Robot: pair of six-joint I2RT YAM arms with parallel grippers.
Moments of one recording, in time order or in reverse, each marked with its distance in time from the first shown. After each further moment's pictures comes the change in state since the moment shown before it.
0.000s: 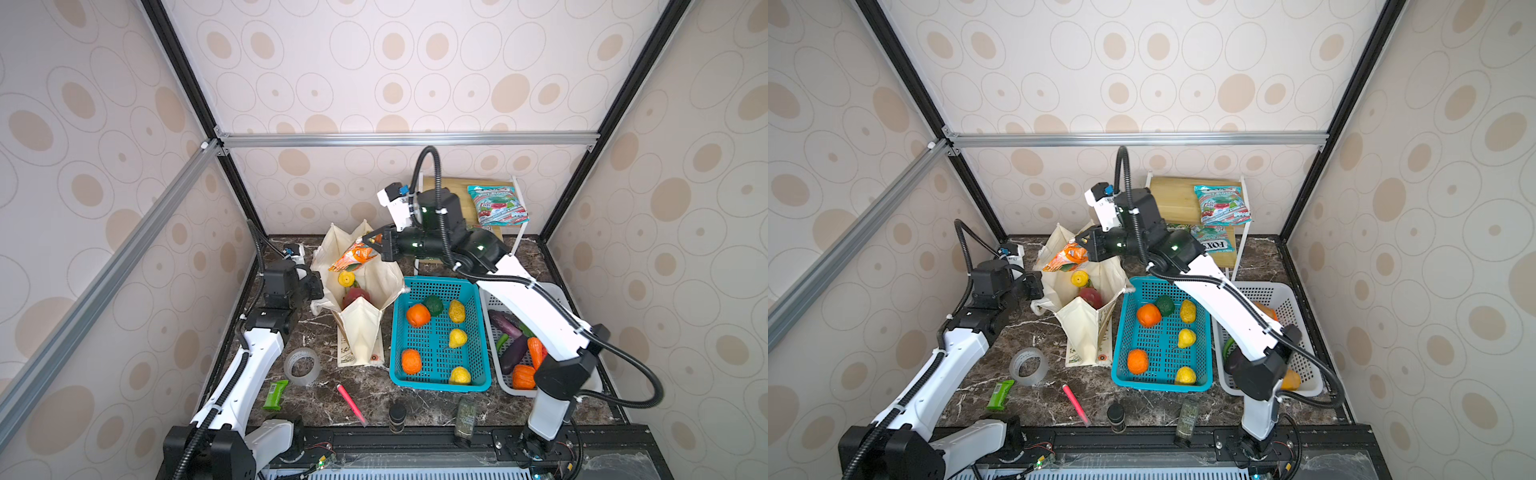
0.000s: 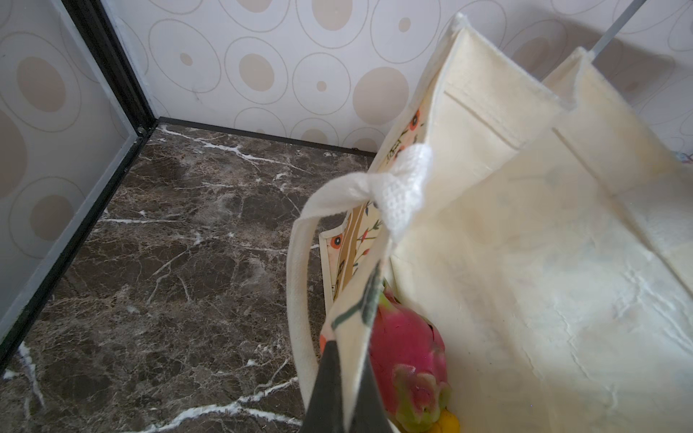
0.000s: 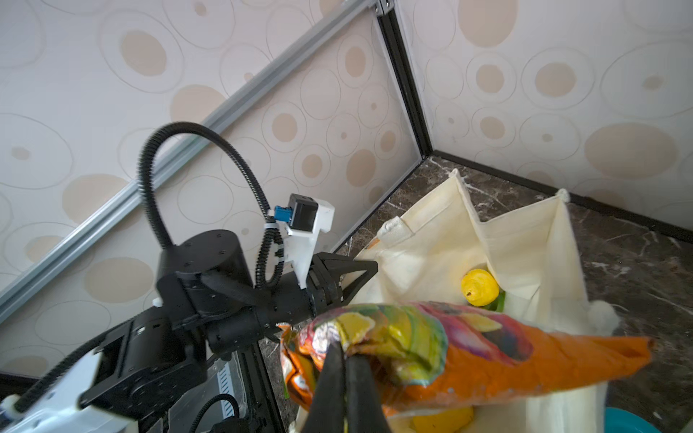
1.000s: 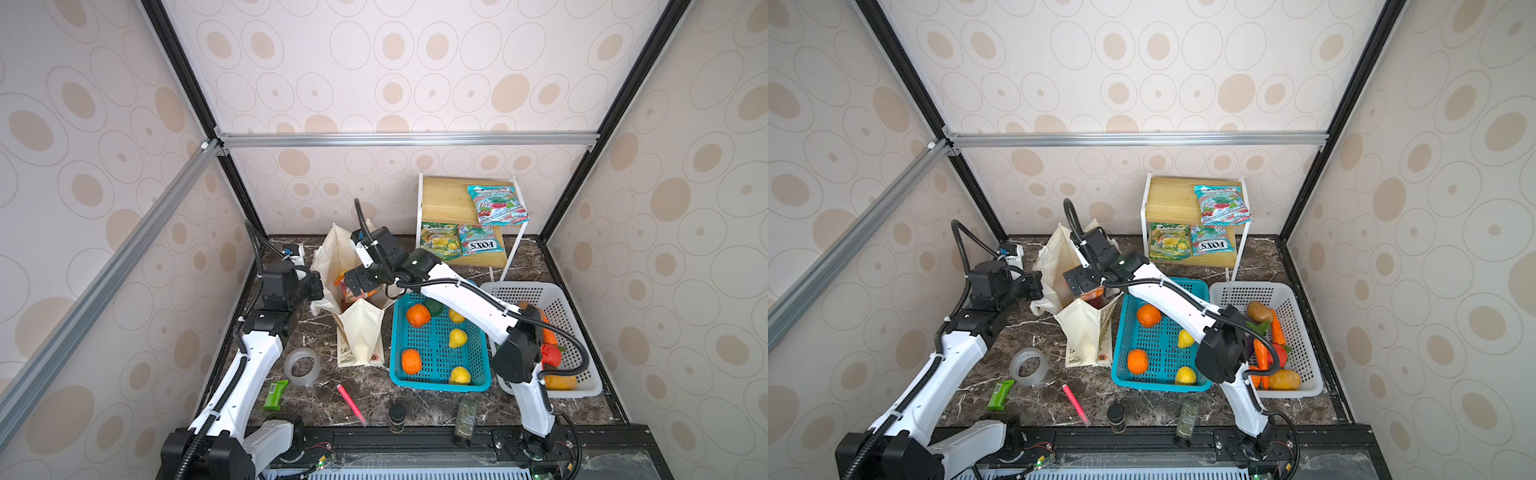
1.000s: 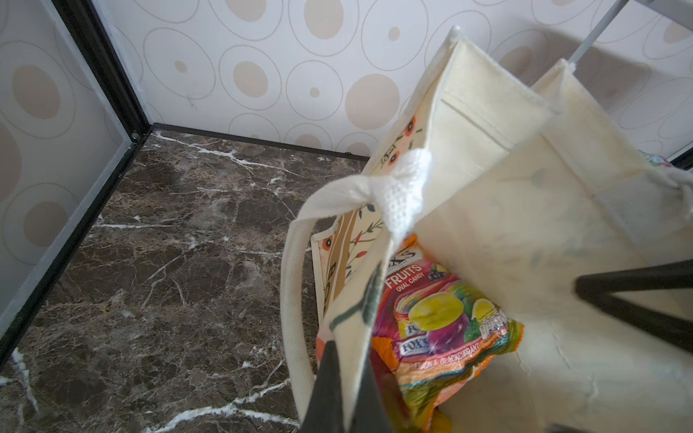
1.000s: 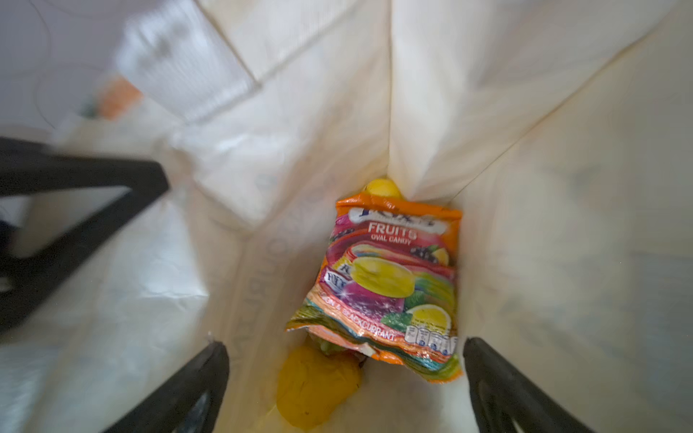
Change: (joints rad) left arm 0.000 -0.026 -0.005 -0.001 0.005 0.000; right arm 0.077 0.198 -0.017 -0.122 0.386 -0.201
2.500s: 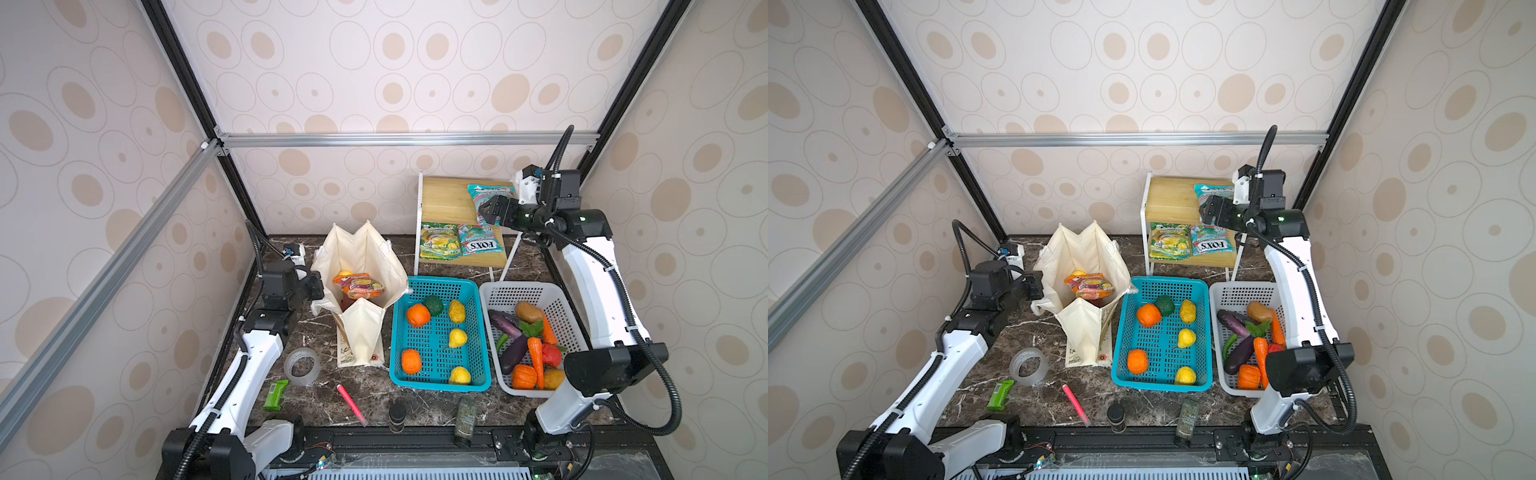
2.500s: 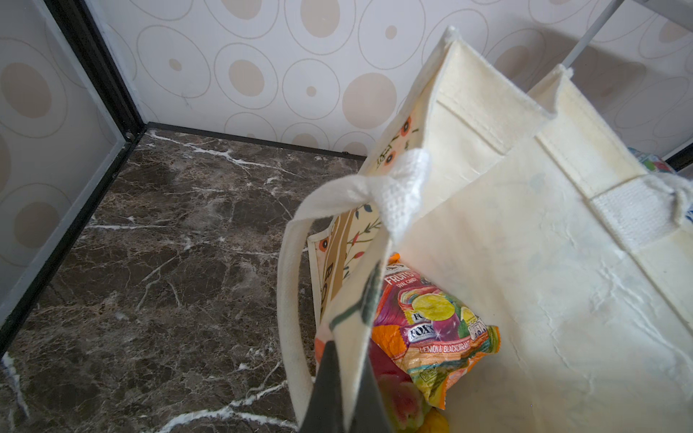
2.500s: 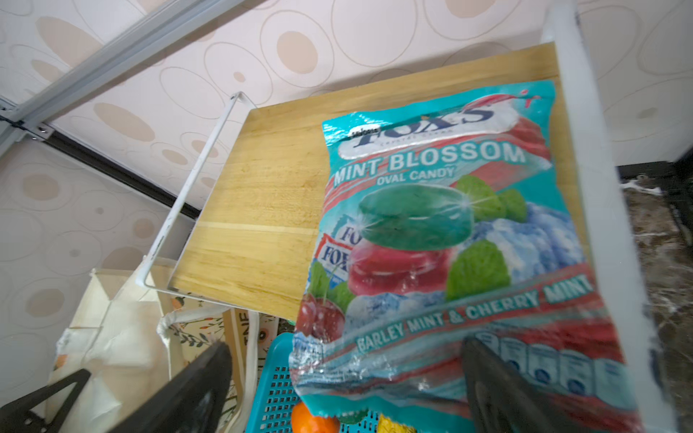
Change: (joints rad) left arm 0.001 0.009 -0.001 0.008 0.024 0.000; right arm -0.777 -0.366 -0.111 -0.127 -0.357 0.122
